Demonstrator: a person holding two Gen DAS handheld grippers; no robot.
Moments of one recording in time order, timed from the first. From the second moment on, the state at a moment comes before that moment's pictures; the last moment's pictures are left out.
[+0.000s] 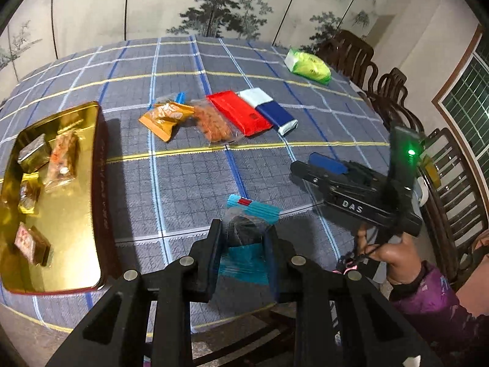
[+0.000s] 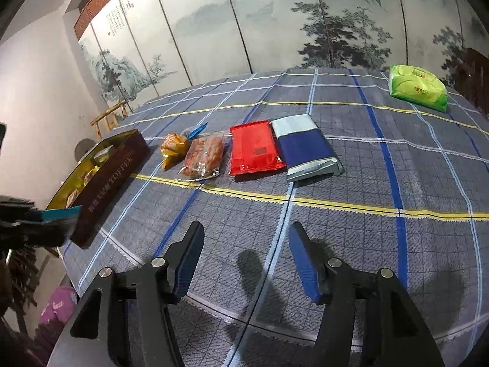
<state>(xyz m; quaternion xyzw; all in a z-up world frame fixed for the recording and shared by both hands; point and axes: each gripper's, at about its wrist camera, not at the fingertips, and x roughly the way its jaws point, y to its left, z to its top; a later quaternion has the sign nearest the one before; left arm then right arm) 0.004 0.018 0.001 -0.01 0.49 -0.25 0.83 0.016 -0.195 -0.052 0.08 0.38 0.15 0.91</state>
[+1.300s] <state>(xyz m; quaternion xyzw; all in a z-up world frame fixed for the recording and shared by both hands) 0.000 0.038 0.018 -0.02 0.48 -0.23 0.85 0.139 -0.206 -0.059 -0.07 0.45 0.10 0.88</state>
